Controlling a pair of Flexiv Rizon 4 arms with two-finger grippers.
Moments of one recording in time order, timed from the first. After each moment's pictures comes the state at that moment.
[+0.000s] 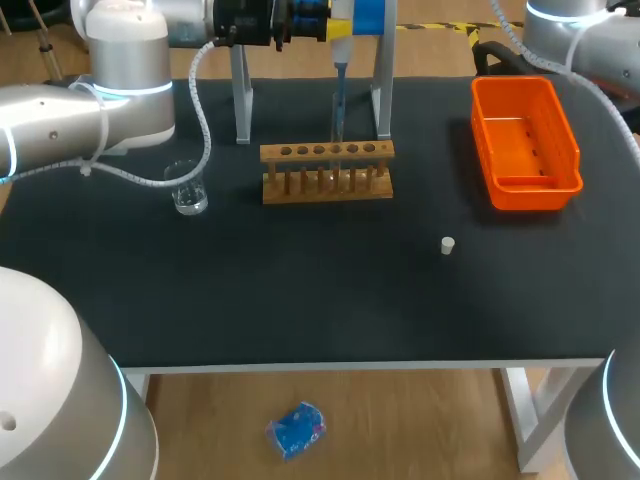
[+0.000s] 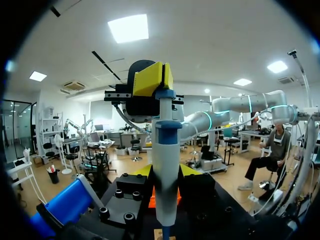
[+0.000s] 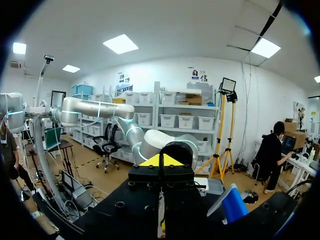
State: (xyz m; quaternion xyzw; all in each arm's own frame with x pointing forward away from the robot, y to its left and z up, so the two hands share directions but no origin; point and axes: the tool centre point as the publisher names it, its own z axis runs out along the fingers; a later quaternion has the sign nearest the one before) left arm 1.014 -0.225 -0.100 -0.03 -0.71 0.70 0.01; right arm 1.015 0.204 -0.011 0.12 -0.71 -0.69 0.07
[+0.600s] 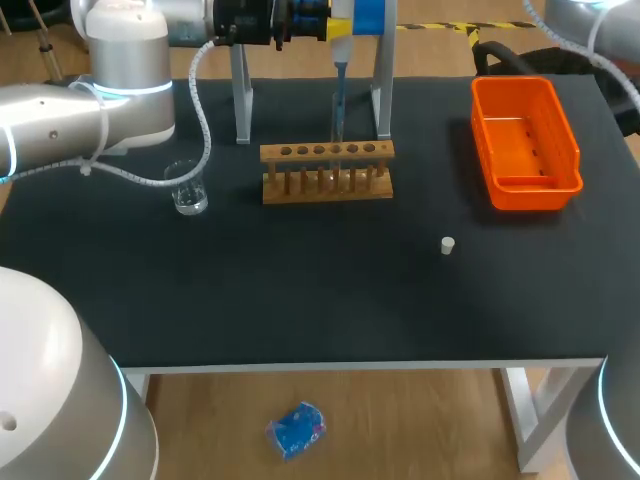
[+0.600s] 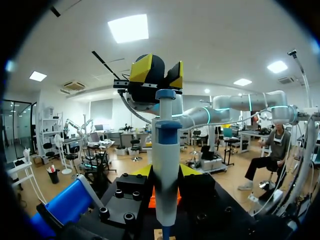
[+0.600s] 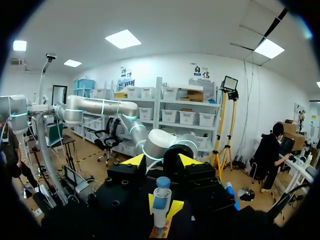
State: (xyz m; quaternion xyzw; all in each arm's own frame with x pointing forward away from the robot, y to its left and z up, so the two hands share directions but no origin) left arm 1.014 -0.225 -0.099 -0.03 -0.71 0.70 0.01; right arm 1.010 0.176 0.010 0.12 -0.73 -0.67 0.07
